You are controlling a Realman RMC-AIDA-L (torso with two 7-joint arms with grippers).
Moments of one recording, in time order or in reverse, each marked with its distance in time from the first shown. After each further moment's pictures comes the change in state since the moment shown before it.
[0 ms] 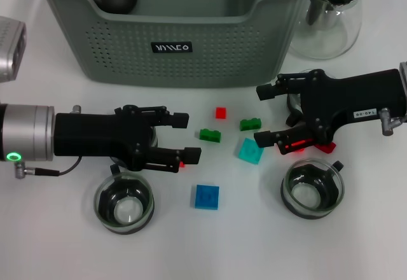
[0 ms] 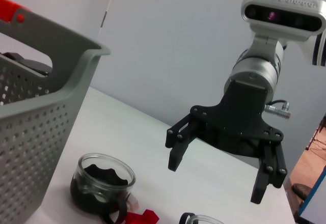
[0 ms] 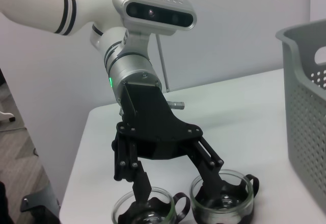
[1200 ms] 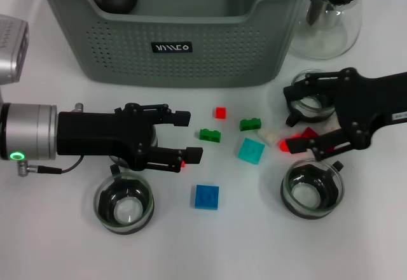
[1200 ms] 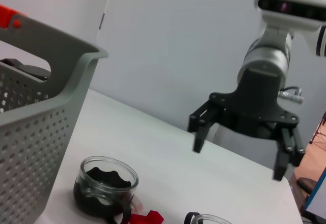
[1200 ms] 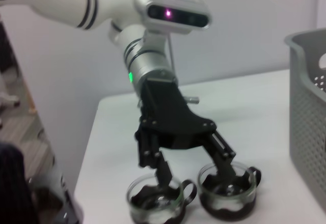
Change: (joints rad) left arm -0.004 -0.004 0.001 -0.001 0.002 -0.013 0.037; right arm -0.049 -0.014 0.035 -0.163 -0.026 -0.139 0.028
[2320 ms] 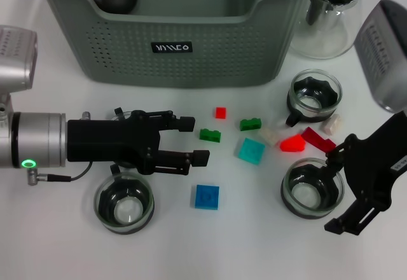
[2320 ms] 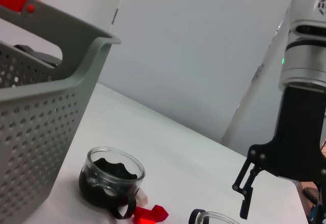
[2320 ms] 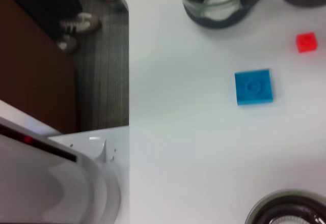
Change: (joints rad) left arm 0.016 -0.028 0.005 -0.007 0.000 -0.045 -0.025; right arm 0.030 0.027 -0.547 -0.424 -0.331 -0.111 0.550
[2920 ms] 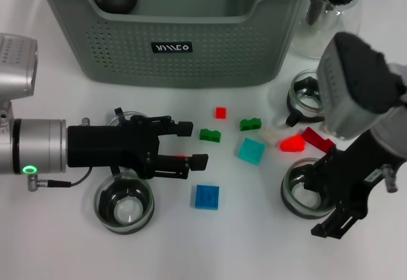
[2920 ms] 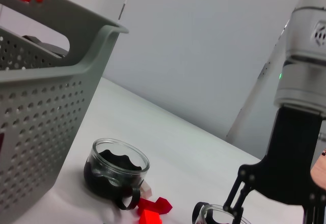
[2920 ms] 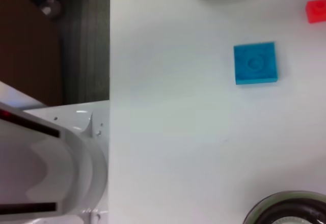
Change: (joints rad) left arm 0.012 0.000 0.003 -0.019 0.002 -0.019 0.010; right arm 0.000 0.001 -0.183 0.071 -0.013 0.154 0.052
